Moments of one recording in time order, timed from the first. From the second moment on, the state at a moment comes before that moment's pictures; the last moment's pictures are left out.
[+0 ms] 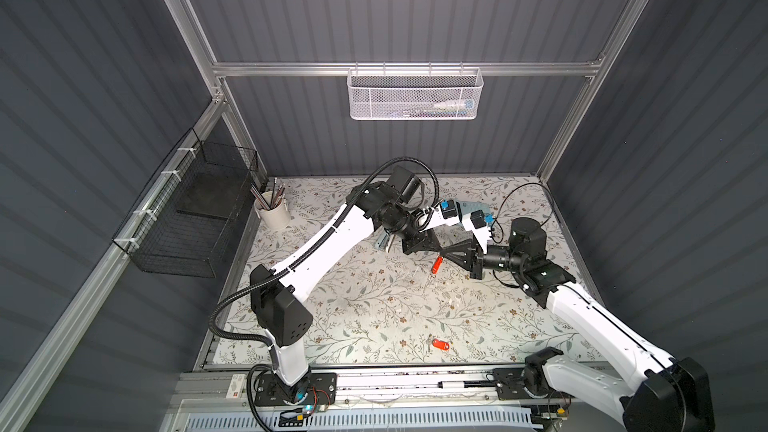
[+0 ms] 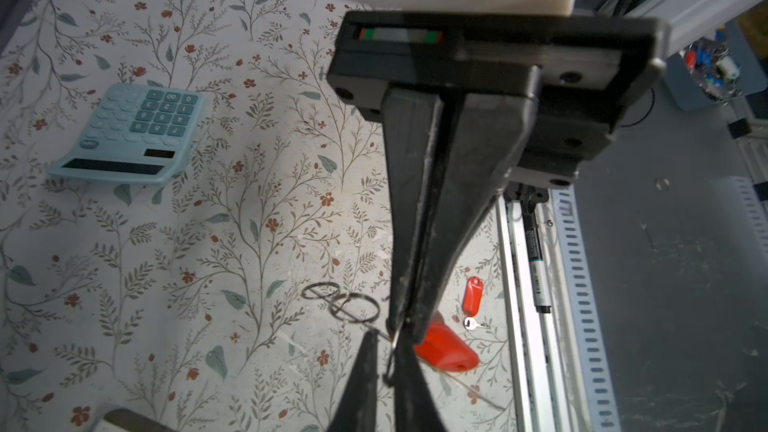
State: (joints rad) left arm -0.77 1.80 1.90 -1.12 0.64 0.61; right arm 0.35 1.05 0.71 0.02 -0.94 0.10
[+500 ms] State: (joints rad) left arm -0.77 1.57 1.59 -0.75 0.64 0.42; right arm 0.29 0.89 0.63 0.13 -0.81 0.27
